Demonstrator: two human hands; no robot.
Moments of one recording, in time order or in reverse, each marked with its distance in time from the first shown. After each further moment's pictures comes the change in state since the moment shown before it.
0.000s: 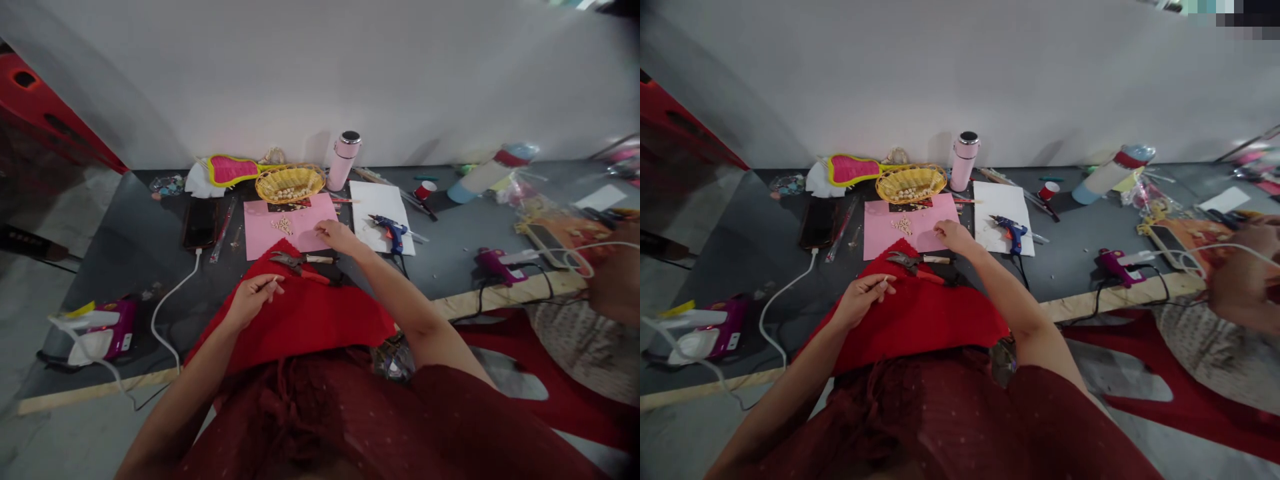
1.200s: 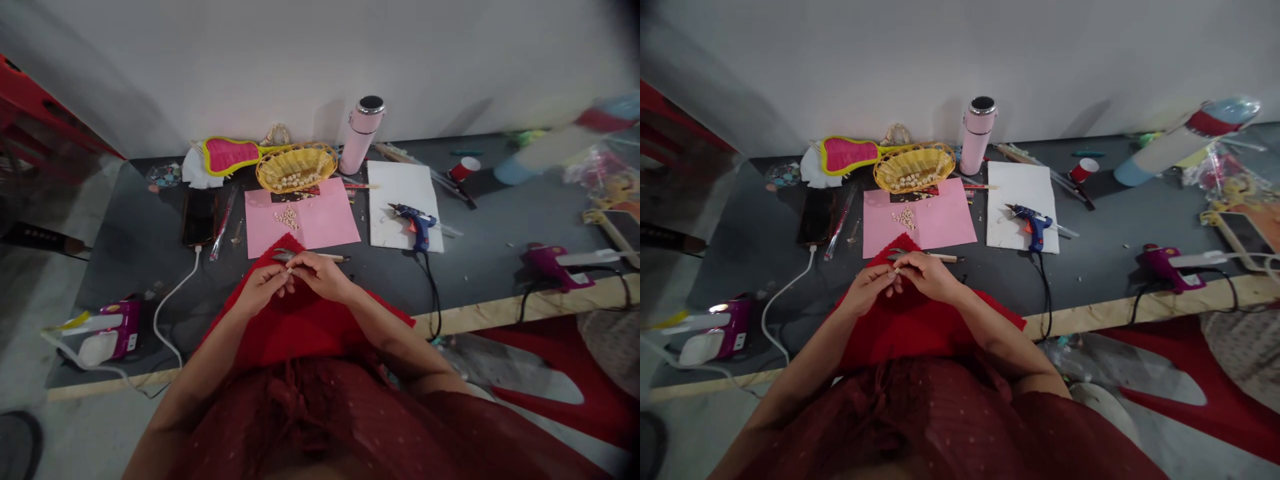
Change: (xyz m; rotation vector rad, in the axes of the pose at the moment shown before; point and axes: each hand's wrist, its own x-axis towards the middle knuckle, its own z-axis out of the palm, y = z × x) left_hand 0.033 0.015 0.010 -0.035 -0.156 -0.071; right_hand -0.060 -0.094 0.035 0.722 0.071 -0.310
